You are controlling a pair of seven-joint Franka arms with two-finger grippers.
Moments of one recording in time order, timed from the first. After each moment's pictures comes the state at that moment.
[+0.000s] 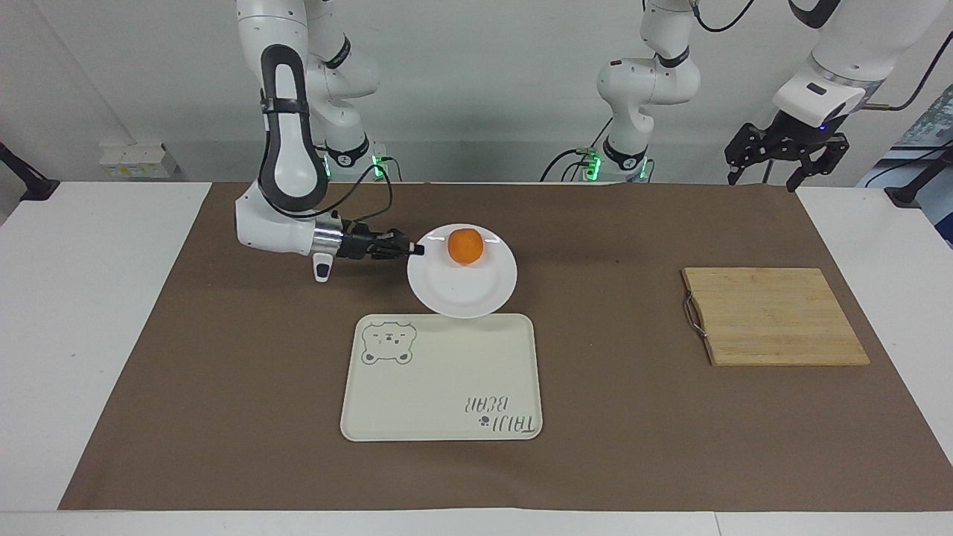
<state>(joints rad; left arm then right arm) -0.11 -0.06 0.06 -1.57 0.00 1.49 0.18 0.14 0.18 -0.09 -2.17 1.15 1.82 -0.37</state>
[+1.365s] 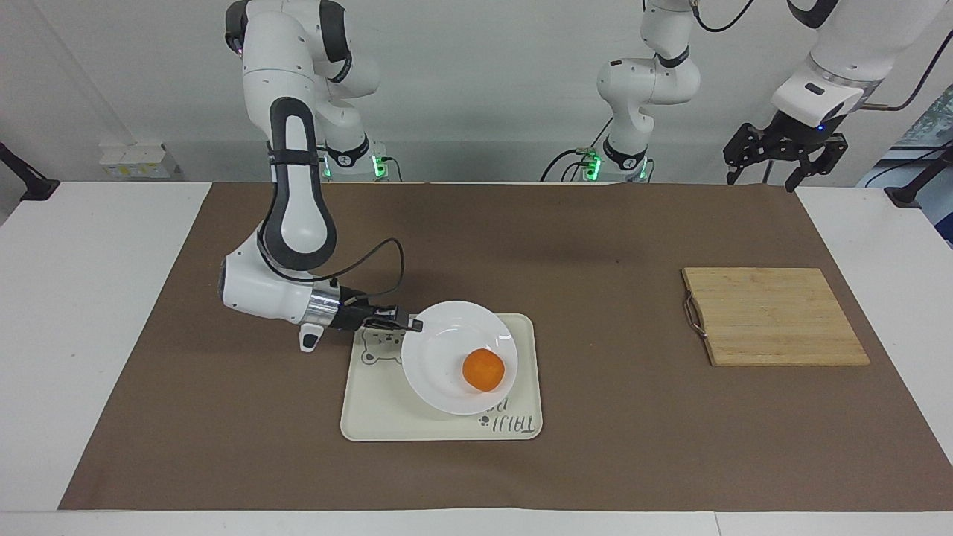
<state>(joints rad) -0.11 -0.06 0.05 -1.57 0.00 1.49 0.18 0.15 0.52 -0.09 -1.69 1.07 1.91 -0.23</state>
